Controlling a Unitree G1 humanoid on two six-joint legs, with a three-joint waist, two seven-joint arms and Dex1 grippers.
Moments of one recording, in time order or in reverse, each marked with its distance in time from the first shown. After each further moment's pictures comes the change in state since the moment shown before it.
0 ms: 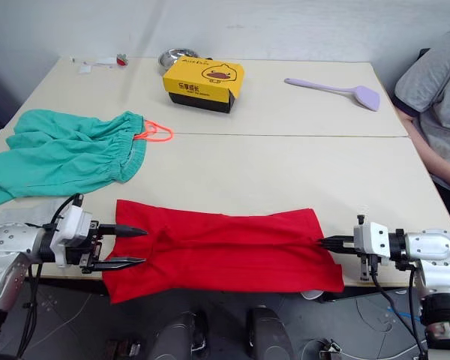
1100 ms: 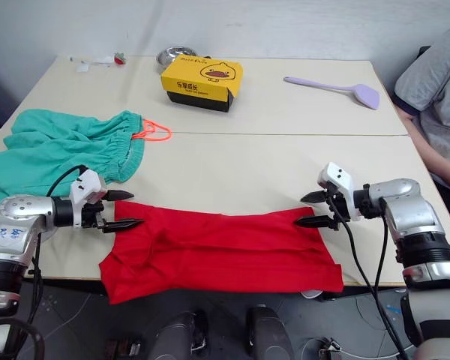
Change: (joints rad) left arm -0.364 -0.031 -0.144 0.428 0.275 0.095 0.209; right arm -0.462 0.021 0.255 0.021 -0.146 0.882 -0.164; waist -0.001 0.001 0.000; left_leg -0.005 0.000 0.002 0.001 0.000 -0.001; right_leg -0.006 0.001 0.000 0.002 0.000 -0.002
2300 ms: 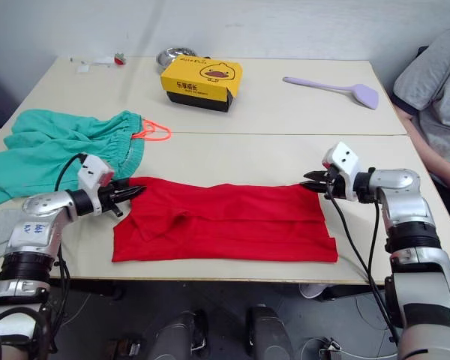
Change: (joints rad) left arm -0.051 -0.162 0.128 0.093 -0.003 -0.126 0.283; right arm -0.033 0.081 -0.164 0.205 -0.057 -0.403 -0.207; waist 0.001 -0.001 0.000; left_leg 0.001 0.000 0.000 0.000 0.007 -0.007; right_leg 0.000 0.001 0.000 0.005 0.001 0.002
